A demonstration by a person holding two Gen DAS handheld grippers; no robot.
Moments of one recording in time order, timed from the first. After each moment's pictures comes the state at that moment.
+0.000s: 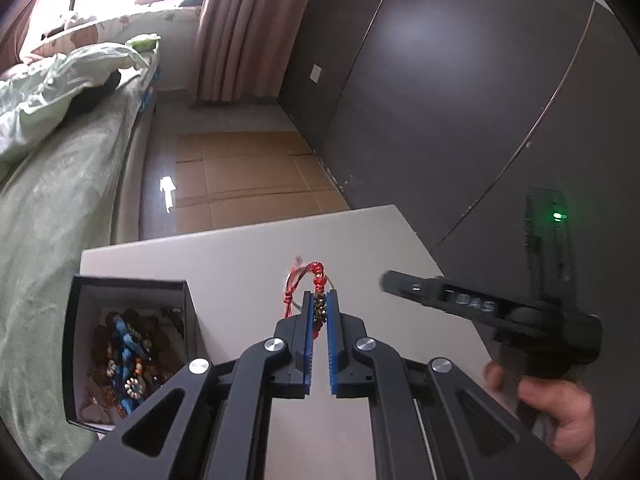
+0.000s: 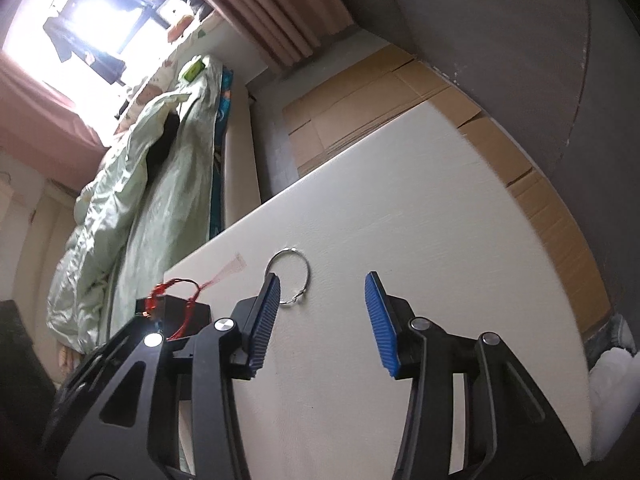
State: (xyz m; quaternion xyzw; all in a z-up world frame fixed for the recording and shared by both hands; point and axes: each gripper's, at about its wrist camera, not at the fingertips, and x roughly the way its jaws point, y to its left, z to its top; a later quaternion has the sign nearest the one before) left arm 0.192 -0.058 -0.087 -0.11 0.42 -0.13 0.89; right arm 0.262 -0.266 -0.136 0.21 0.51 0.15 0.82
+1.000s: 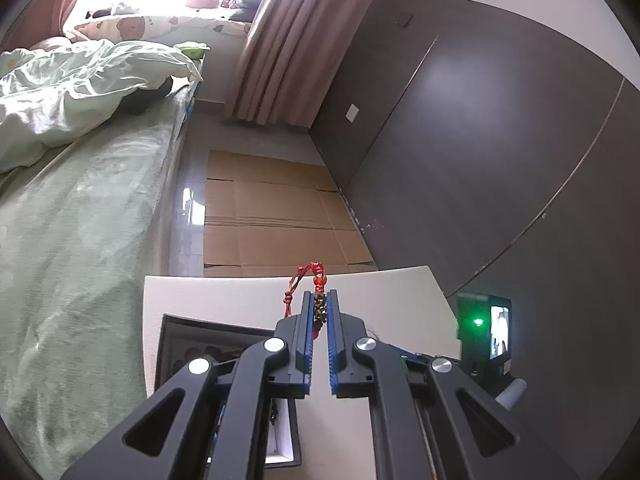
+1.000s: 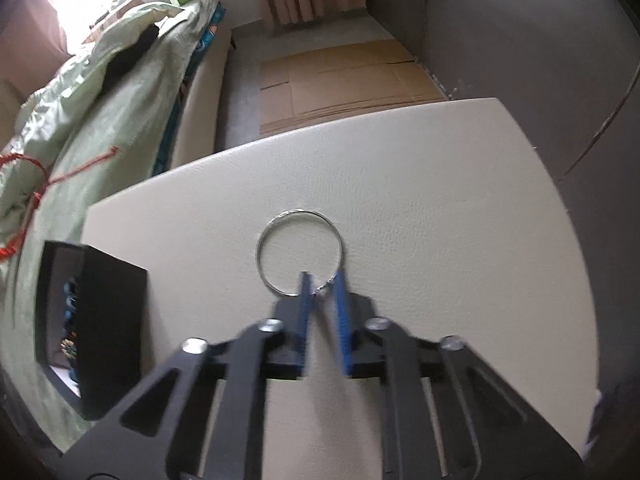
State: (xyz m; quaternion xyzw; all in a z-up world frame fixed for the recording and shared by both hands) left arm 0.196 0.033 -0.056 -0.18 0.38 -0.08 0.91; right arm 0.279 -0.168 -0.179 0.02 0.55 0.10 0.83
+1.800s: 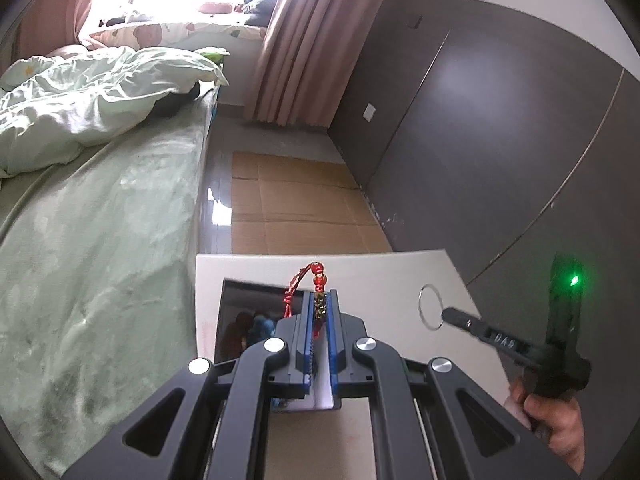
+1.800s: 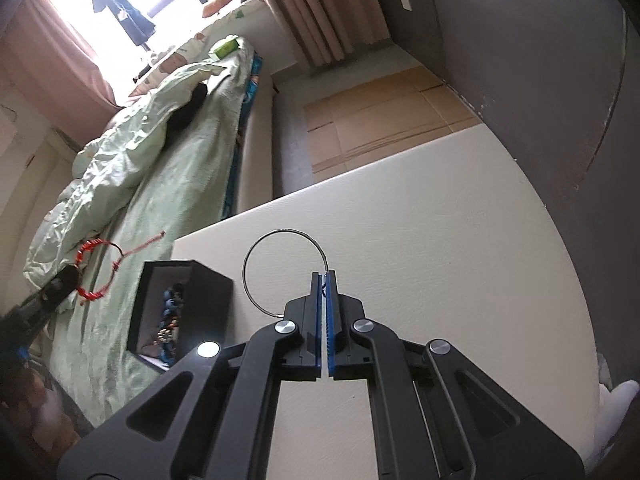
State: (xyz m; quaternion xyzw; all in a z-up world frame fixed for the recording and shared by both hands) left arm 0.143 0.054 -0.046 -0.15 0.39 -0.05 0.91; right arm 0.238 -0.205 -0.115 0.13 0.48 0.18 0.85
